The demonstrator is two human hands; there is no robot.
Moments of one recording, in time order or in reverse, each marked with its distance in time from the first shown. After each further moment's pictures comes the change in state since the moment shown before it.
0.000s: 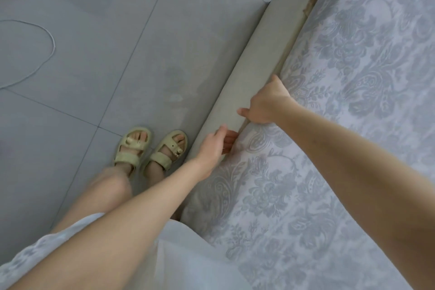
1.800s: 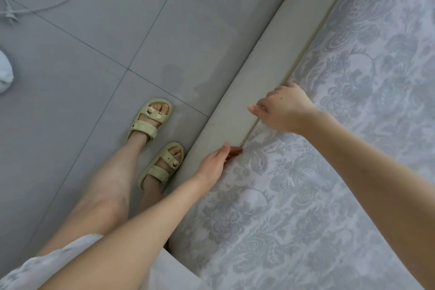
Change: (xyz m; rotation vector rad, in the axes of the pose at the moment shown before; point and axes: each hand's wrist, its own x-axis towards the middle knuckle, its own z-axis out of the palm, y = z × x) left_hand -0.106 -0.237 -0.110 0.081 -0.108 0.057; right_hand -0.086 -0.218 0.049 0.332 0.358 -0.094
